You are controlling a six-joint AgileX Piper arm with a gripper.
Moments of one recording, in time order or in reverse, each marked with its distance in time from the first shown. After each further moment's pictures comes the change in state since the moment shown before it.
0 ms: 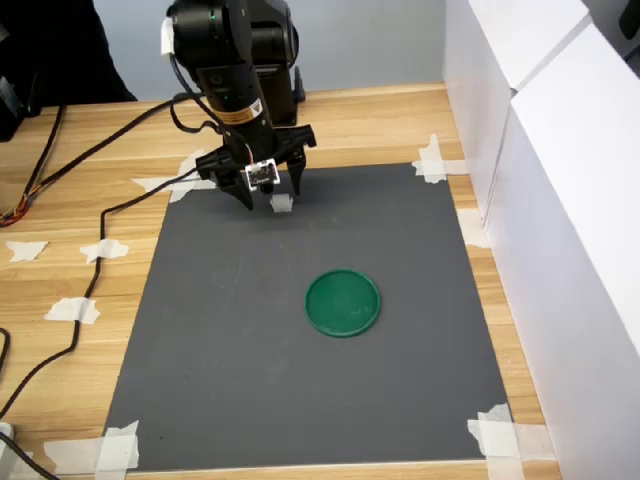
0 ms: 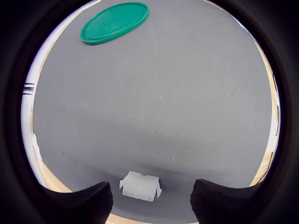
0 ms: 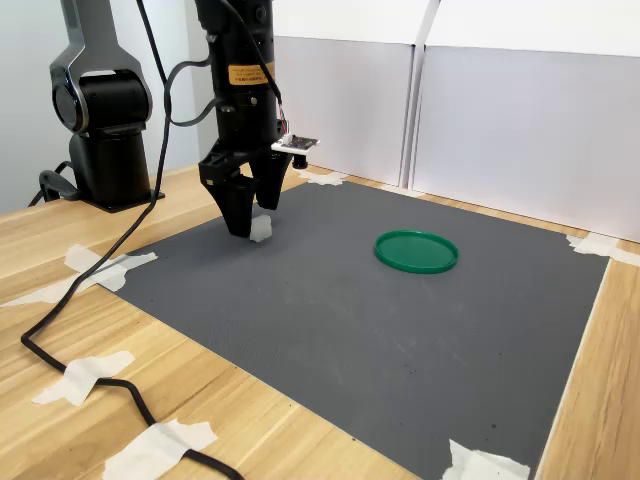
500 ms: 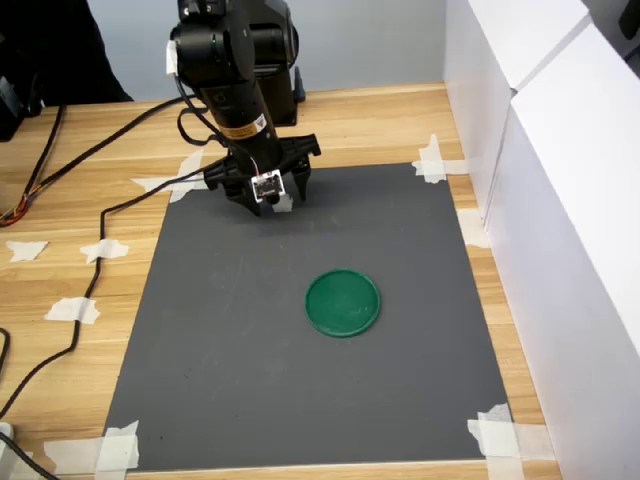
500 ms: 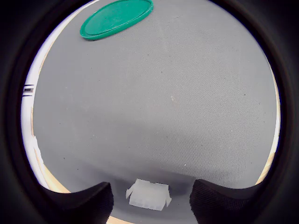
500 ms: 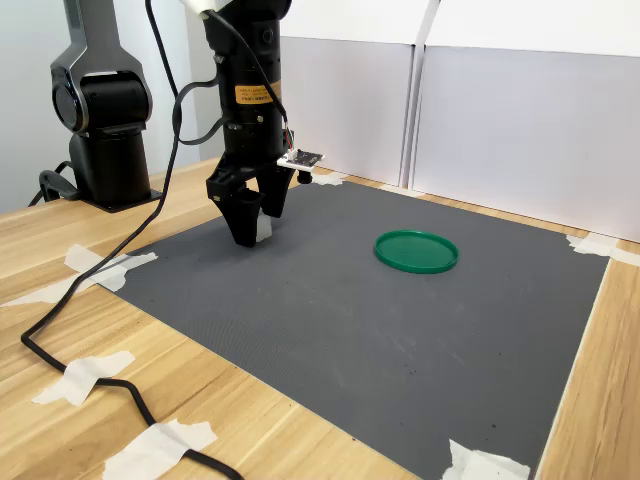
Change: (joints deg) arm 0.0 2.5 -0.1 2.5 -0.8 -1.6
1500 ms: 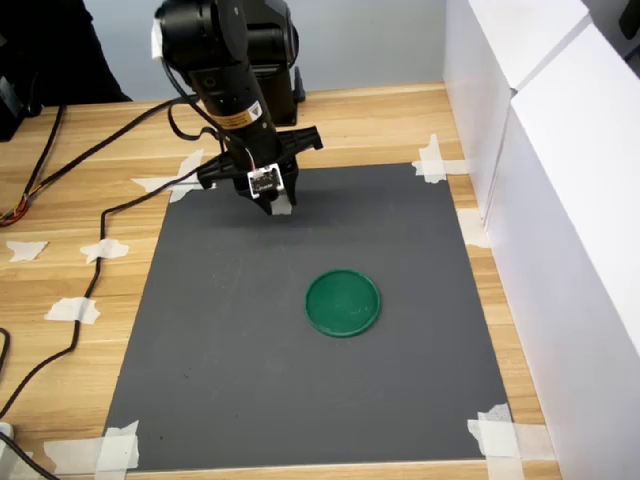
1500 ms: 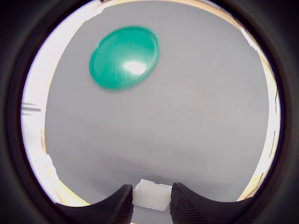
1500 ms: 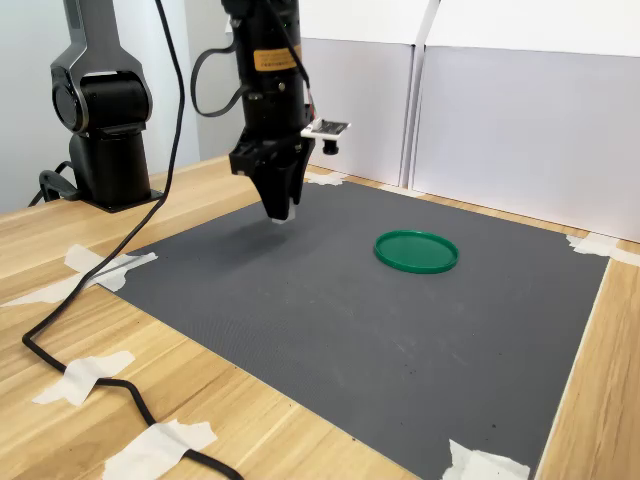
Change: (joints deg) arm 0.0 -0.4 -12.4 1.9 6.9 -0.9
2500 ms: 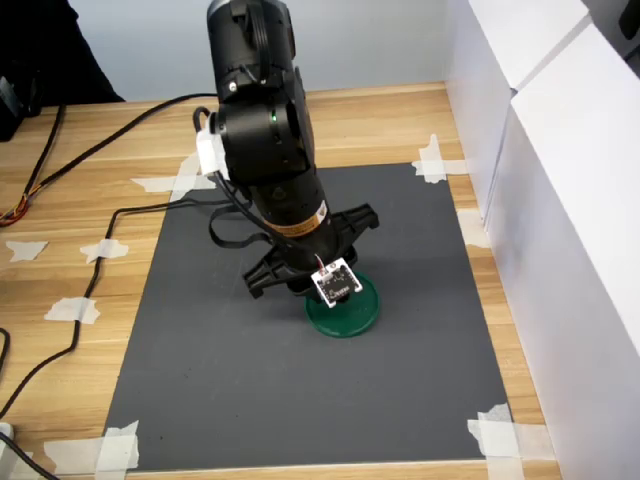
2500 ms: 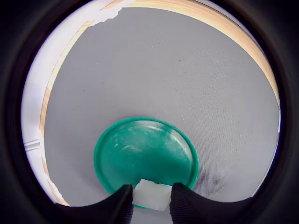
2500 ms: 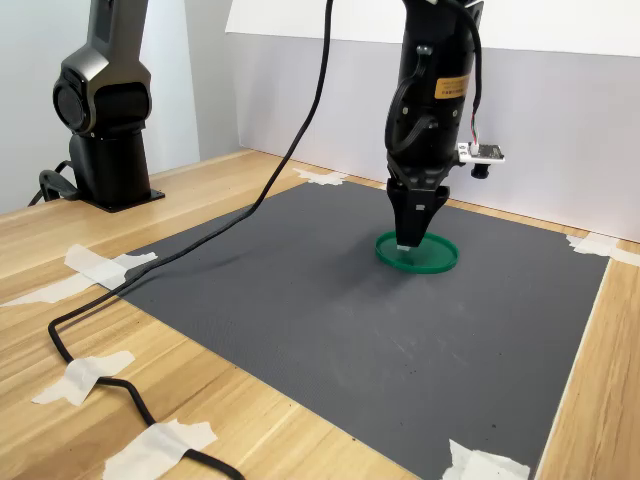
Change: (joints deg) arm 9.0 26.0 -29.4 -1.7 7.4 -1.6
